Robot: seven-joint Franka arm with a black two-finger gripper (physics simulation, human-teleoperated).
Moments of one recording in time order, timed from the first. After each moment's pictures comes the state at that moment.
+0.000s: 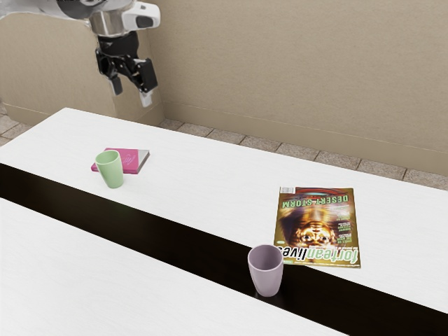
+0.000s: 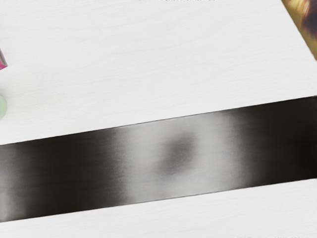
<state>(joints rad) -0.19 0.09 0.17 -1.40 0.05 1.53 0.15</state>
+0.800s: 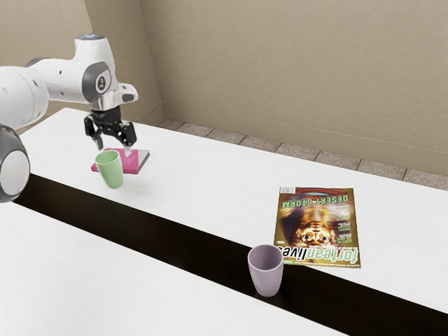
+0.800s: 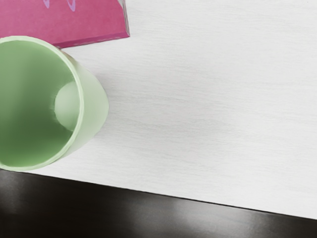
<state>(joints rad) 0.14 0.56 0.21 -1.35 -0.03 1.89 0.18</state>
